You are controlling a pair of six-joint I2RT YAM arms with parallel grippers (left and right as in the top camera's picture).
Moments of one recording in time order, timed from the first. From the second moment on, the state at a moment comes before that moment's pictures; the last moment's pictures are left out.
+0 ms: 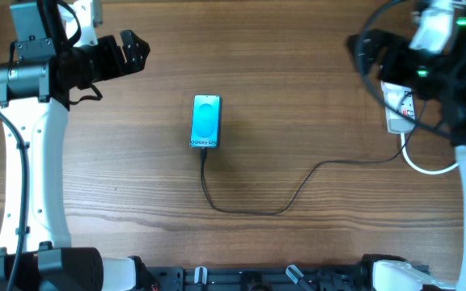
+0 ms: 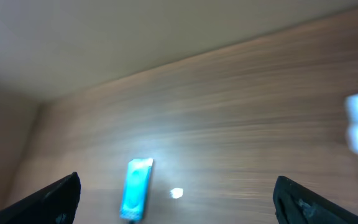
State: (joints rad) left arm 0.12 1.57 1.64 -0.94 0.41 -0.16; right arm -0.10 1.36 1.58 -0.89 -0.43 0.28
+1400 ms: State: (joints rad) left arm 0.12 1.57 1.64 -0.94 0.39 -0.16; right arm -0.59 2.12 1.58 -0.68 -0.37 0.19
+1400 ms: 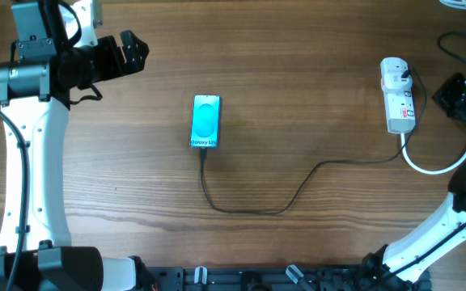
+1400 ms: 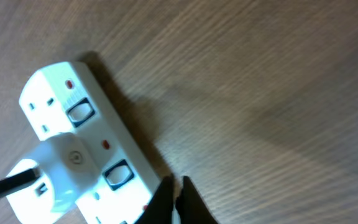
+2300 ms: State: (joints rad) left arm 0.12 1.57 1.64 -0.94 0.39 -0.16; right arm -0.54 2.21 1.59 -0.62 -0.55 0.45
